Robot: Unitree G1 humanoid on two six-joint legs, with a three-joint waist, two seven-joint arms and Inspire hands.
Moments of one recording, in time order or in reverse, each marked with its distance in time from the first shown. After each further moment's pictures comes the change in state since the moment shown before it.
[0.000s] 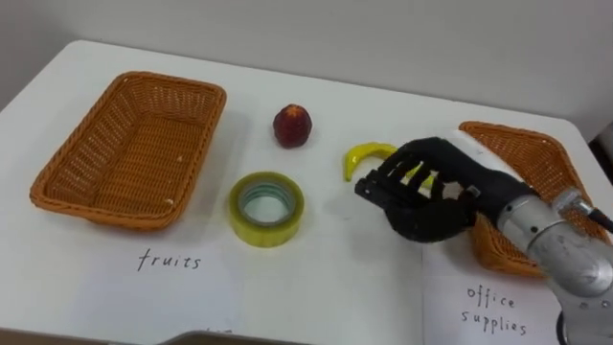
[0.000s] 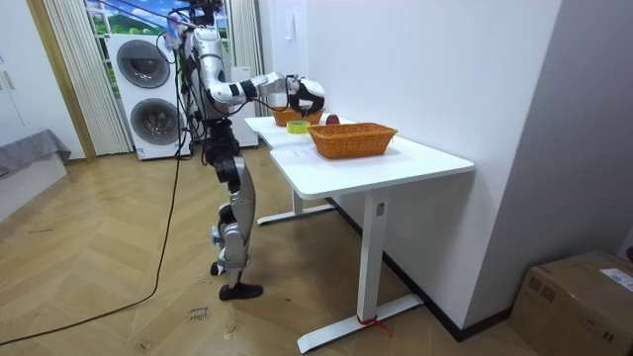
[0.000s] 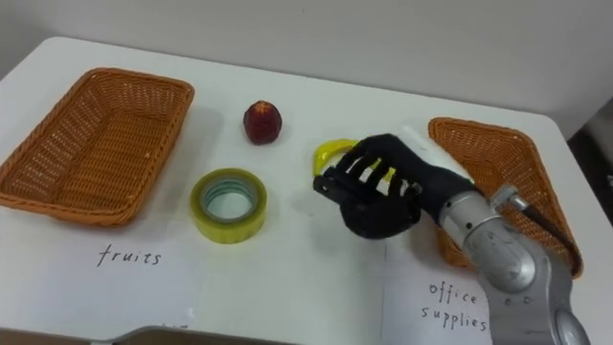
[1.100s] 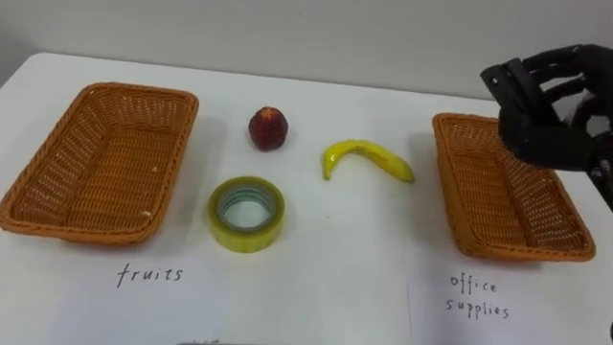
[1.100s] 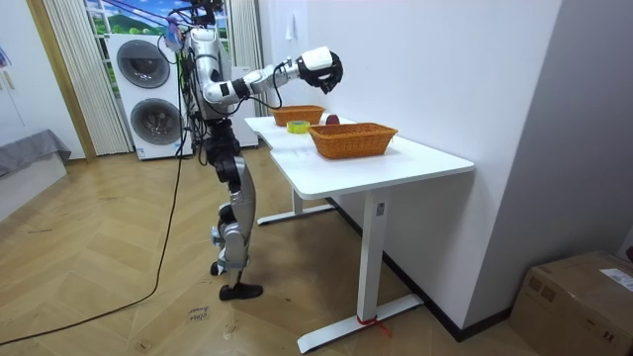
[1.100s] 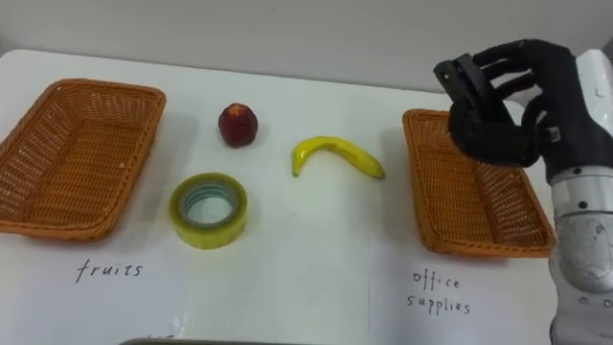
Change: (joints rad) left arm 0.042 -0.026 0.140 0.000 -0.033 -0.006 0.008; right arm 0.003 -0.003 -0.228 0.082 0.093 -0.040 -0.396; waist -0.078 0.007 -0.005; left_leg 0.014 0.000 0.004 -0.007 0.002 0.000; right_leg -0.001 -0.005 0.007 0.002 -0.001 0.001
